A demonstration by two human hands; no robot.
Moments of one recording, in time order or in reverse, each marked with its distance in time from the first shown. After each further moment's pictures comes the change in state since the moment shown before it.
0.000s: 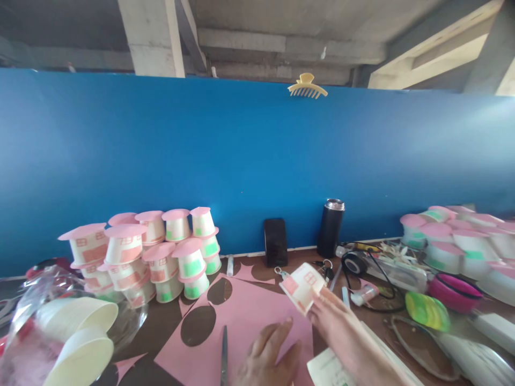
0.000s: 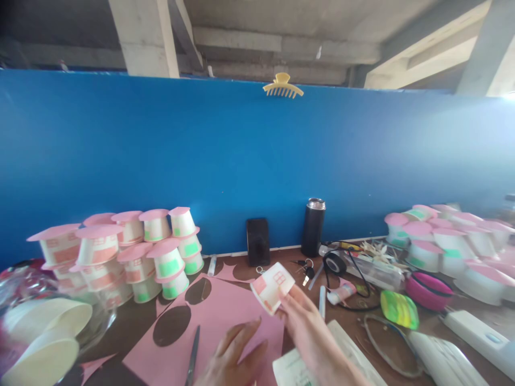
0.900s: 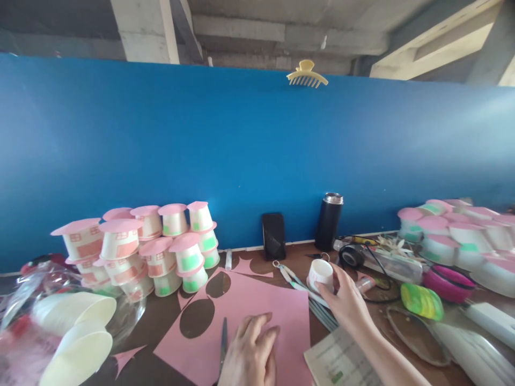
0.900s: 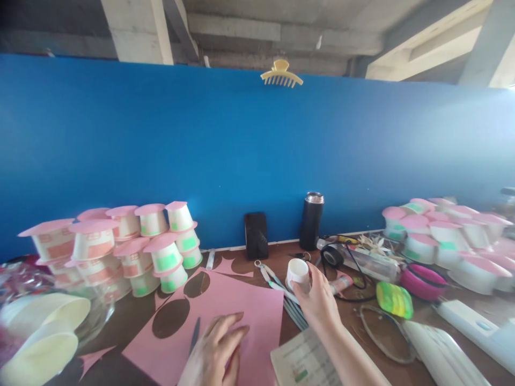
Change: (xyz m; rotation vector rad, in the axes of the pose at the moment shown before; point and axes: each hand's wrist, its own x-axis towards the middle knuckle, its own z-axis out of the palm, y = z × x) left_hand 0.002 -0.007 -0.026 -0.111 0.096 -0.088; right_hand 0.038 0.022 -0.080 -1.226 0.552 -0.329
